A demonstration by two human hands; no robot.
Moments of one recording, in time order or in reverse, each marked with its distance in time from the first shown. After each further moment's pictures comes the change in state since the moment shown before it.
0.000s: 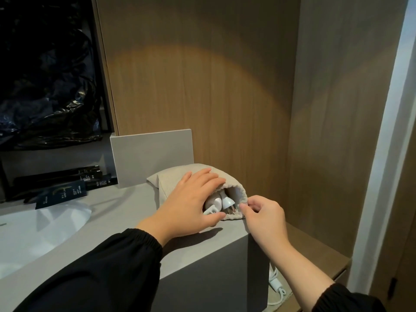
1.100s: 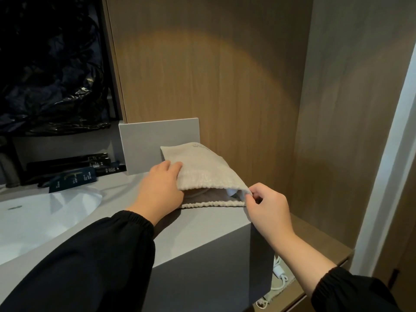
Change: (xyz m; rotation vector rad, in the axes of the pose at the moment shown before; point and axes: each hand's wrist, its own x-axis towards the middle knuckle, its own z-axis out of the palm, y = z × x) left_hand -0.023 -0.041 -0.016 0.143 -0.069 -0.568; right_hand -0.005 0.000 0.005 -0.156 0.001 -0.160
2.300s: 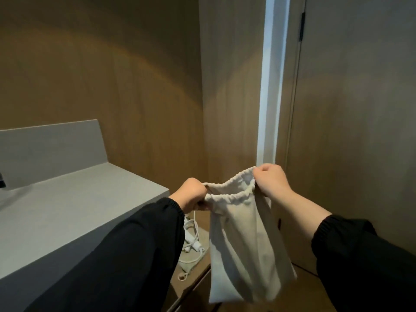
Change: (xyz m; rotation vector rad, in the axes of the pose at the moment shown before) left_hand -0.035 0.268 0.059 -0.875 -0.579 -0.145; right_hand -0.029 0.083 -0.230 -0.022 0.194 0.510
